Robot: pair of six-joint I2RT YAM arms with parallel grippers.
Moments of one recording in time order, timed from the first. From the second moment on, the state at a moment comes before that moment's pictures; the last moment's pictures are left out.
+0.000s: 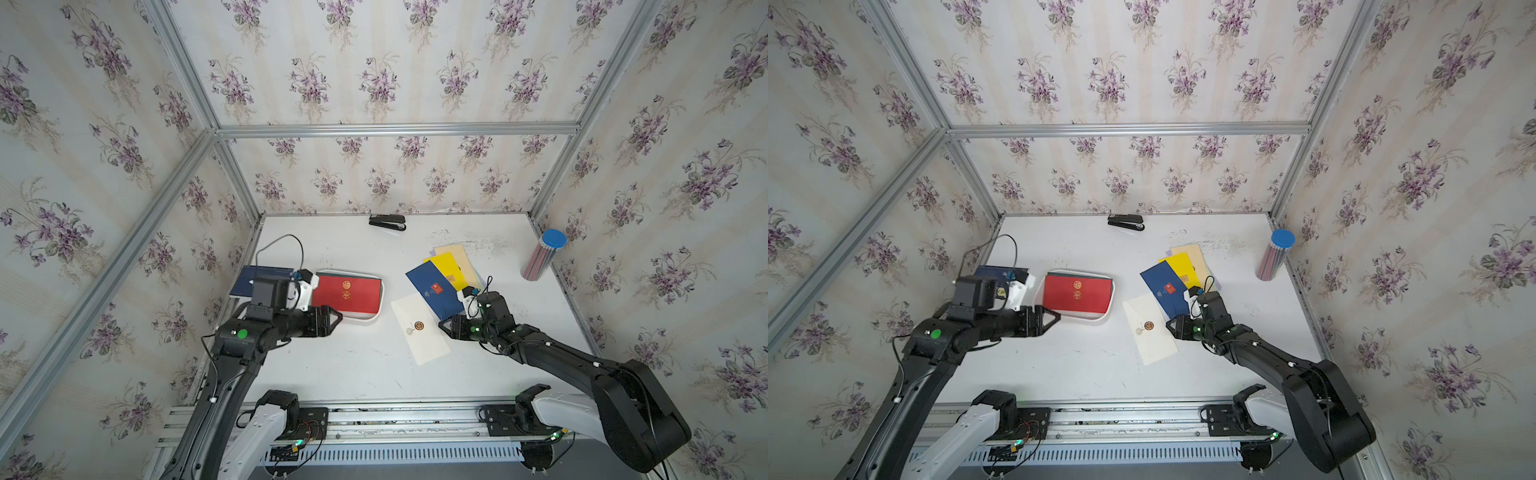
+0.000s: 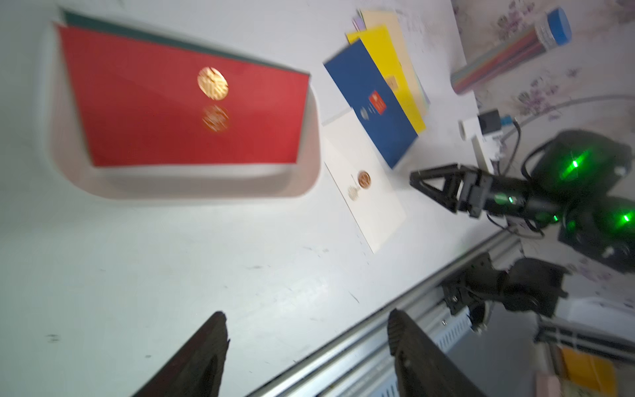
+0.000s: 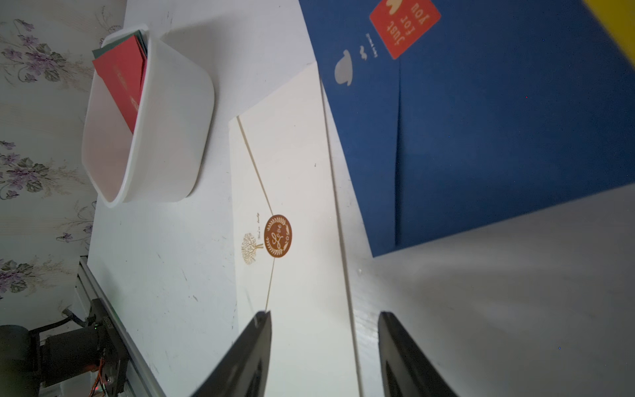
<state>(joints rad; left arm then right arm) -0.26 0.76 0.86 -1.03 0.48 -0.32 0.45 1.20 0.39 -0.04 -0.38 0.52</state>
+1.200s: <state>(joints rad) -1.02 1.64 0.88 -0.36 0.02 -1.00 0.59 1.44 0.50 0.03 -0.25 0.65</state>
